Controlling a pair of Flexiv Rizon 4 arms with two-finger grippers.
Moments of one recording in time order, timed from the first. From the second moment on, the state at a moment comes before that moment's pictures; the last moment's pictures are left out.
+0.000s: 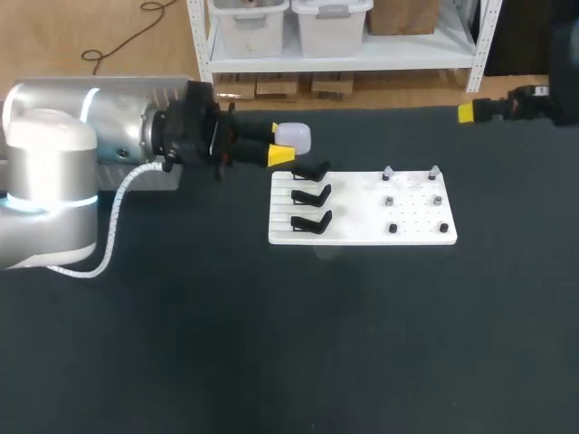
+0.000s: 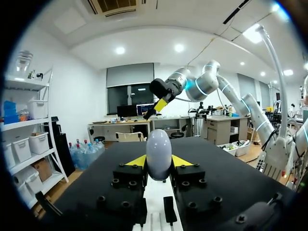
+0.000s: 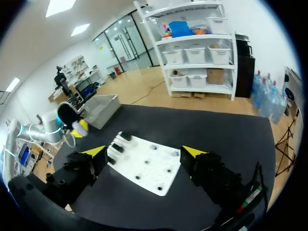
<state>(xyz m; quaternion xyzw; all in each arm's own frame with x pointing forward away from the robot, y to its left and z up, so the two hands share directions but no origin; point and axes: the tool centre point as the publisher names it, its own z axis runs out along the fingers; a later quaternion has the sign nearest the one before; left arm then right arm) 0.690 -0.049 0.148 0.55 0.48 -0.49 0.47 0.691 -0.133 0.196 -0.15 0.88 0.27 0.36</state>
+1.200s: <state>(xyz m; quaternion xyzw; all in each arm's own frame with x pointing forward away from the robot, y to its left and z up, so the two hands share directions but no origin) 0.678 -0.055 0.133 0.55 0.47 -0.52 0.46 0.623 0.008 0.190 -0.28 0.89 0.24 0.27</state>
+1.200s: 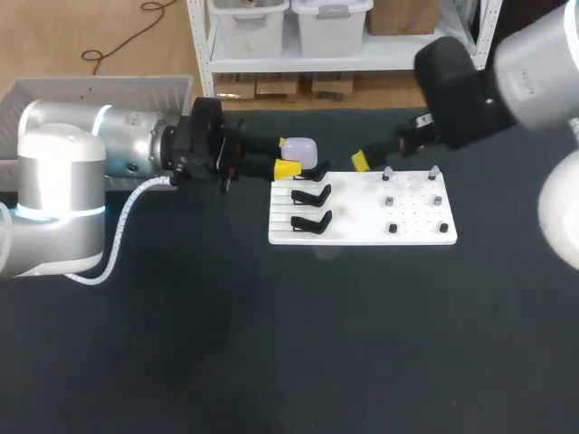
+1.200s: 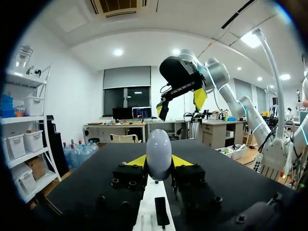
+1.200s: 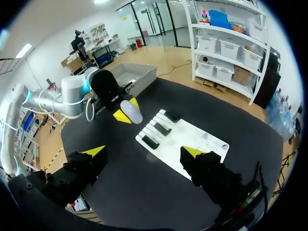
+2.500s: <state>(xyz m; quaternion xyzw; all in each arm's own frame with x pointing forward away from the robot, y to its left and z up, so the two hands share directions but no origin) 0.678 -0.055 0.133 0.55 0.47 -0.52 0.46 0.670 0.070 0.152 -0.30 0.92 0.18 0.19</state>
